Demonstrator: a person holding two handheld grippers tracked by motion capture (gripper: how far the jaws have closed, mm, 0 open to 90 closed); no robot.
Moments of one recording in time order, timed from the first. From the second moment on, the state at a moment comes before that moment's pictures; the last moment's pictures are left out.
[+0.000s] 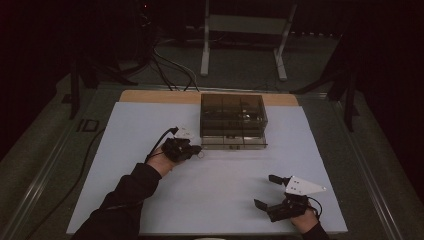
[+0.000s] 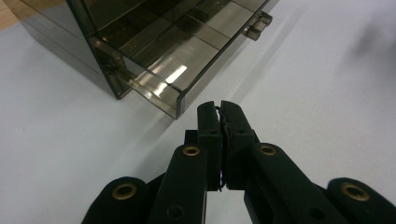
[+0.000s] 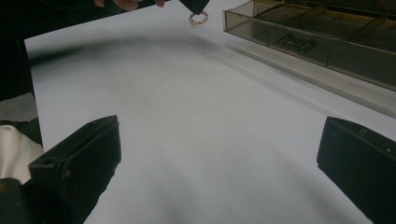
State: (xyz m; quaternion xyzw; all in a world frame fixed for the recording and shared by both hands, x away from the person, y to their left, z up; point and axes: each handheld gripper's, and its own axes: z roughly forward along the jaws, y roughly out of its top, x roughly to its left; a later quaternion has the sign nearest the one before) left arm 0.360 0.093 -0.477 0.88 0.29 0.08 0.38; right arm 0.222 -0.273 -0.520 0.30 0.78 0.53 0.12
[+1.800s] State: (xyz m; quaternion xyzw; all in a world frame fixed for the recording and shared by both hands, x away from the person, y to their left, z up) left arm 0.390 0.077 -0.429 0.87 0.27 0.09 0.40; right arm 0.222 -0.273 -0.519 0.30 0.78 0.53 0.12
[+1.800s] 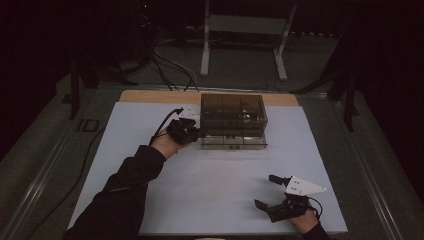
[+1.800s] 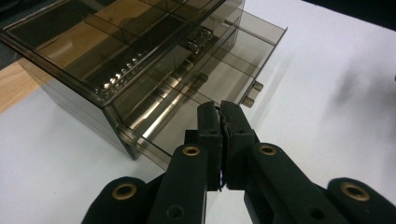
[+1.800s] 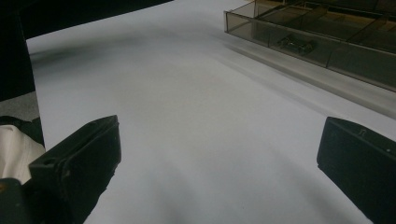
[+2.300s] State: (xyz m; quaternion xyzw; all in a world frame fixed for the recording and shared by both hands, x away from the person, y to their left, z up) left arm 0.410 0.073 -0.429 0.86 0.29 0.09 0.41; right arm 0.221 -0.274 -0.519 0.30 0.78 0.53 0.11
